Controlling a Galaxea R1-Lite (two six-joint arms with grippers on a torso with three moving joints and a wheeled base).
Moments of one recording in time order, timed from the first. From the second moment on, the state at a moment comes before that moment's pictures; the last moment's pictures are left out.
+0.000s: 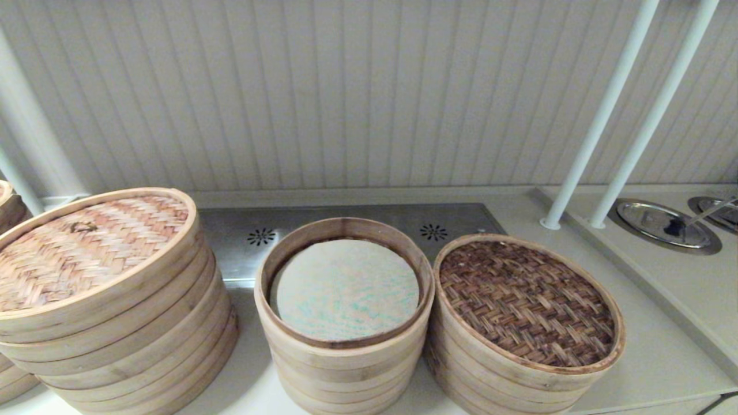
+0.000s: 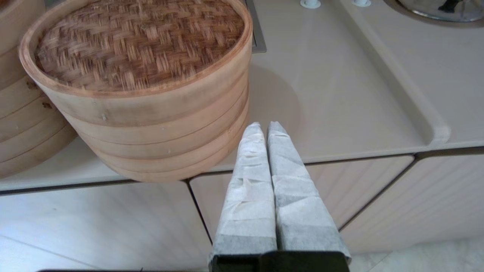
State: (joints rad) left arm -0.01 0.00 -0.01 0.00 0.00 -0.01; right arm -0.01 0.18 -0.27 0.23 -0.05 0.03
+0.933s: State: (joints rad) left arm -0.01 0.00 -0.01 0.00 0.00 -0.01; right arm -0.01 0.00 0.00 0.00 0.01 -0.04
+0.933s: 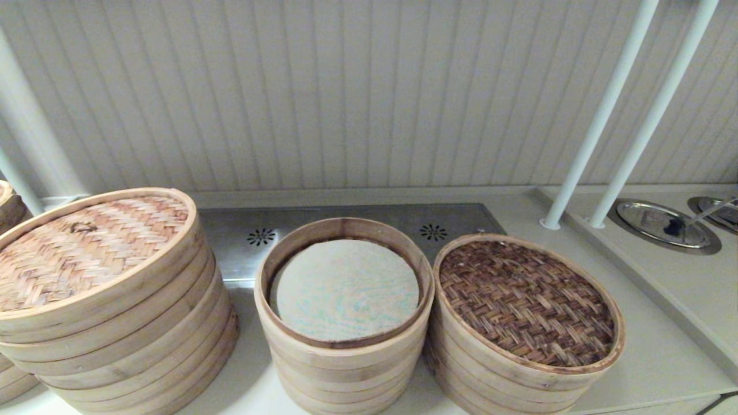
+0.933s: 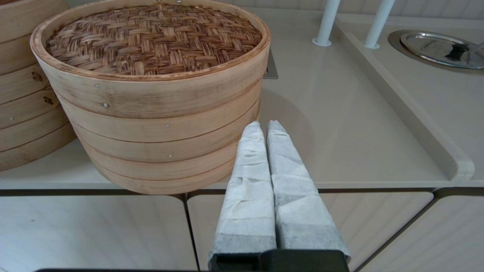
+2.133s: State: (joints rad) left arm -0.01 0.00 -0.01 0.00 0.00 -0.01; right arm -0.01 0.00 0.00 0.01 -0.01 0.02
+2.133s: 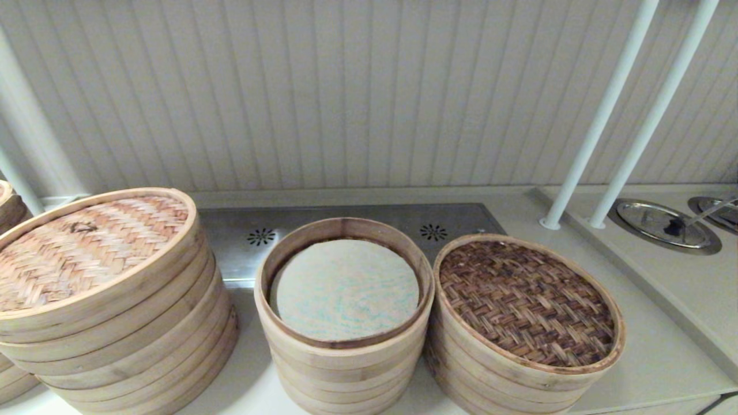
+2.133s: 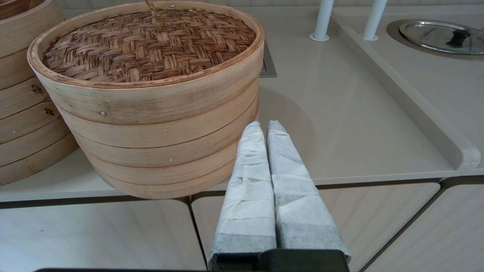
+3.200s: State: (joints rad) left arm -0.01 0.00 -0.01 0.00 0.00 -0.01; right arm -0.01 0.02 -0.11 0.11 0.01 0.01
